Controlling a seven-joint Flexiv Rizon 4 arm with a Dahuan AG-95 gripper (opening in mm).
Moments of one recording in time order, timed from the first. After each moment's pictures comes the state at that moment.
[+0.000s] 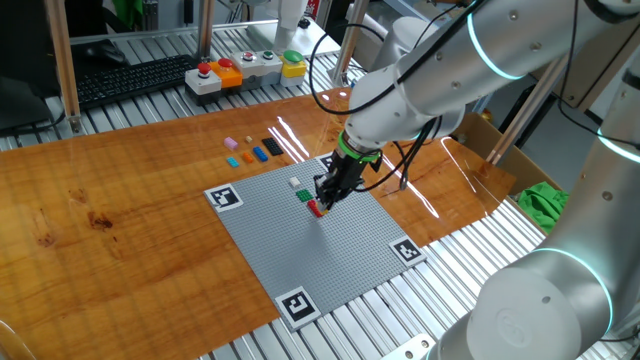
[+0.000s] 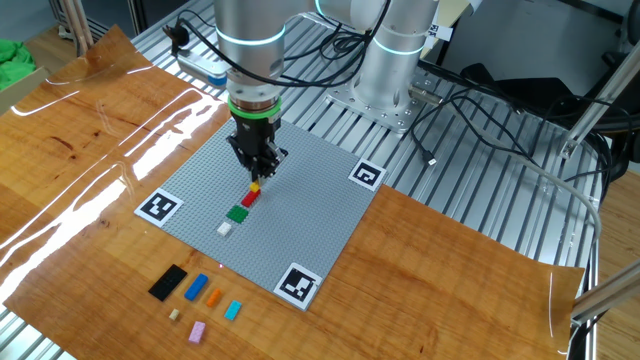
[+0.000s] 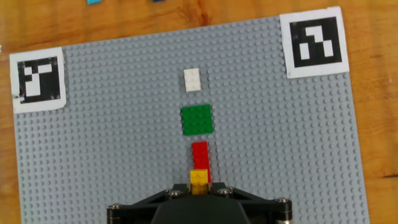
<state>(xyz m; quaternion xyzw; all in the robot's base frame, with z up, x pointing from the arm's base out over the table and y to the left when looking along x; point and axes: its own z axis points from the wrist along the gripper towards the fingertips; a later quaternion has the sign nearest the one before) 0.454 -0.084 0.032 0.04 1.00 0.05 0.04</state>
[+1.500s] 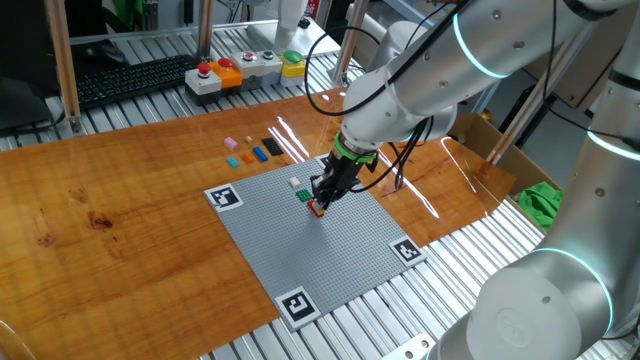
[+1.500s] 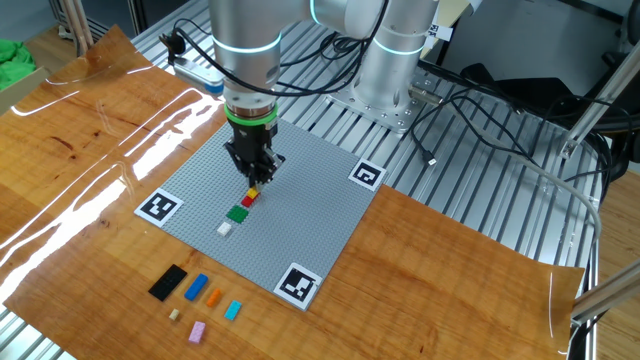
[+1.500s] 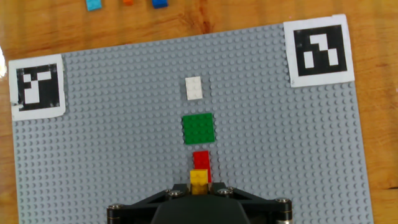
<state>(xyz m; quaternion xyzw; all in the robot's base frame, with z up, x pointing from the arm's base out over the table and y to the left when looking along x) 0.462 -0.084 0.022 0.02 1.00 0.05 0.04</state>
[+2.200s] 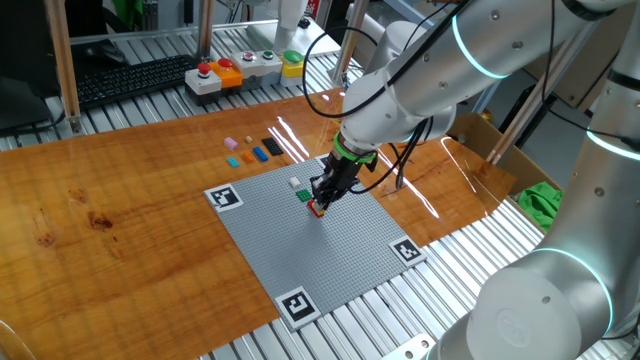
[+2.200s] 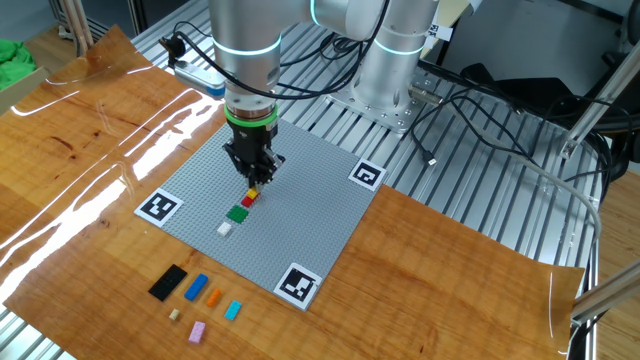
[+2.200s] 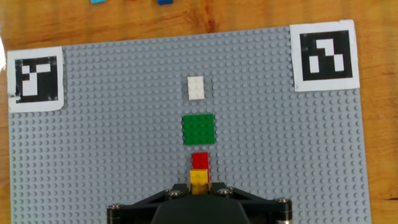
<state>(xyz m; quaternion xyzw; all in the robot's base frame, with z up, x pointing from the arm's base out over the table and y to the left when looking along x) 0.462 -0.084 0.021 0.01 1.00 0.05 0.04</state>
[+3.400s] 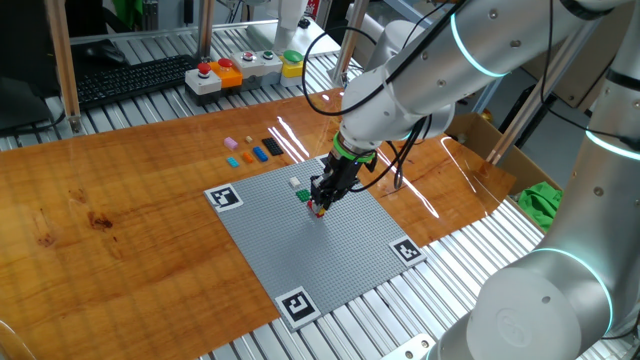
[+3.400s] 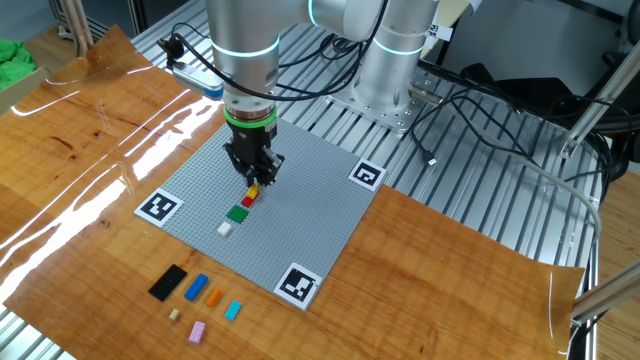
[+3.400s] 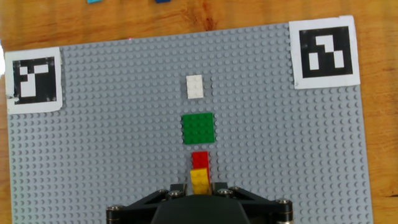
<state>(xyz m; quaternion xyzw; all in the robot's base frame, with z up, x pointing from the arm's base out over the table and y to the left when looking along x) 0.462 -0.084 0.020 0.02 1.00 0.05 0.03</state>
